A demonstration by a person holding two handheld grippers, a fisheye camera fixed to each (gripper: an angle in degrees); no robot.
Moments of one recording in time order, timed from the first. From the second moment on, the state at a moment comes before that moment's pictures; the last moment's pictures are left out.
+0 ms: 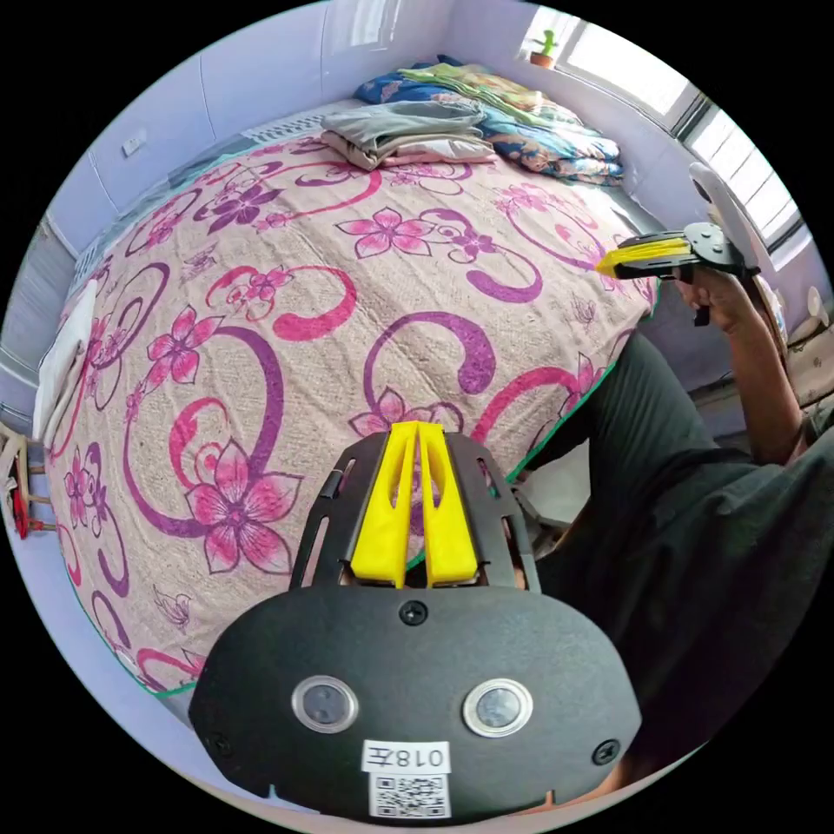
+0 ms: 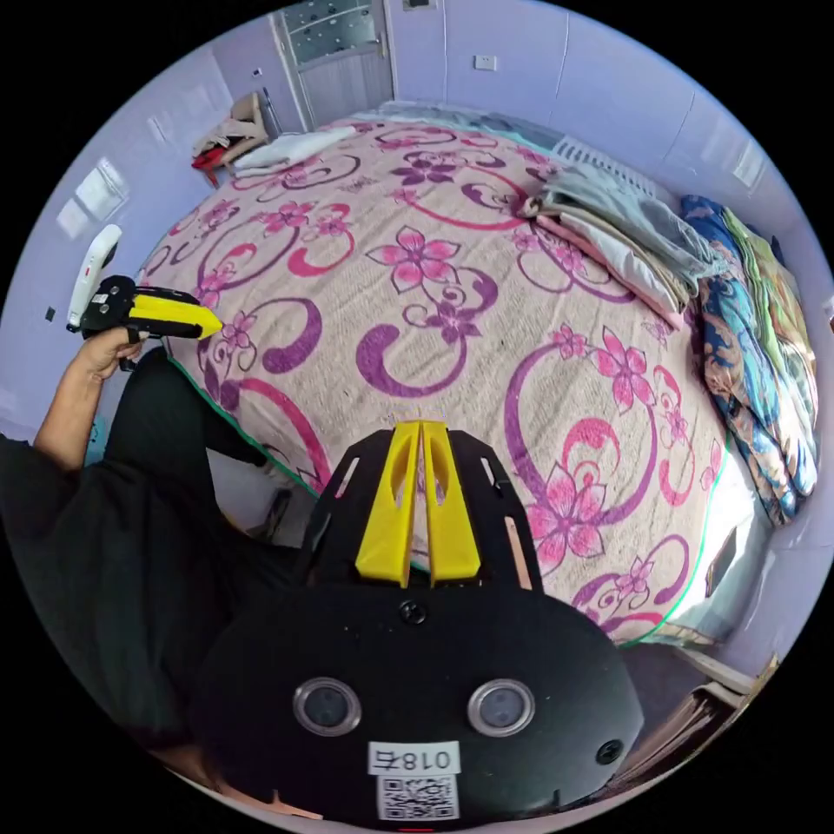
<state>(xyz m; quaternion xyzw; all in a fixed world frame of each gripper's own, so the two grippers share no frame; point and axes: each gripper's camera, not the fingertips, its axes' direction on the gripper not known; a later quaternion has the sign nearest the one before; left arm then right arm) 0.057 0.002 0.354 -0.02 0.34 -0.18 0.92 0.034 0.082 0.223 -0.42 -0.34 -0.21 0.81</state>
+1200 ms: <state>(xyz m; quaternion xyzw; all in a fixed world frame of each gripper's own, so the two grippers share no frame) 0.013 -0.016 0.290 0.08 0.35 -0.36 0.86 0.242 -0.067 0.357 -0.14 -0.28 0.14 0.94</state>
